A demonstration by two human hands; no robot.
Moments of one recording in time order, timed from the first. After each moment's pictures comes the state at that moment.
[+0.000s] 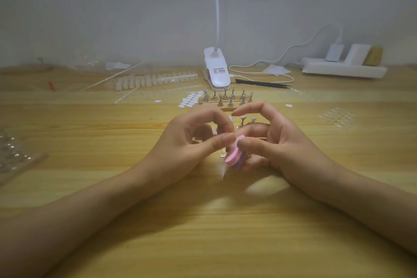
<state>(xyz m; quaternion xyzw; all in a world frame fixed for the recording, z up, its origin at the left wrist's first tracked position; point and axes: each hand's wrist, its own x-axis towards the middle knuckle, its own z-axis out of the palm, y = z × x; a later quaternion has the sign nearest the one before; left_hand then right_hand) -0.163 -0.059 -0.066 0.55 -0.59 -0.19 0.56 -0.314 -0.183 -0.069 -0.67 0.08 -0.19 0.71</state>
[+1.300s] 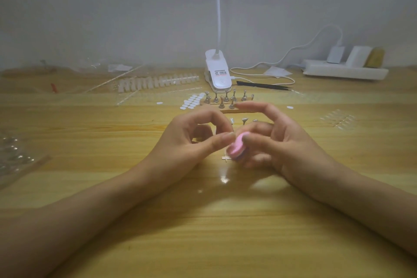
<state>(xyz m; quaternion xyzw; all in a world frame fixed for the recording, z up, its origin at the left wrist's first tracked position) -0.163 -0.058 -0.065 0.55 -0.58 -0.20 0.57 -0.312 -0.187 -0.070 -0.65 0.08 -0.21 0.72</state>
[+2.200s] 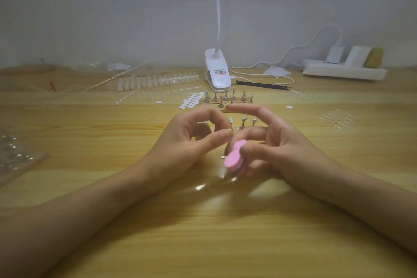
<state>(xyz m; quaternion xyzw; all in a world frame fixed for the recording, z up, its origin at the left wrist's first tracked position) -0.161 -0.060 -0.067 0.55 -0.57 -0.22 0.57 -0.314 -0.188 -0.070 -0.66 0.06 -0.17 0.73</state>
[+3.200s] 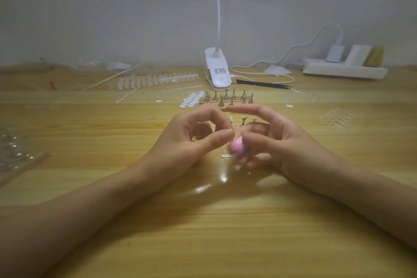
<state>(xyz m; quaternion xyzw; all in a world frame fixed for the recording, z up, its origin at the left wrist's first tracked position) -0.161 -0.058 -0.067 0.55 -0.57 -0.22 0.56 -0.313 -0.193 -0.071 -0.65 0.07 -0.16 0.74</state>
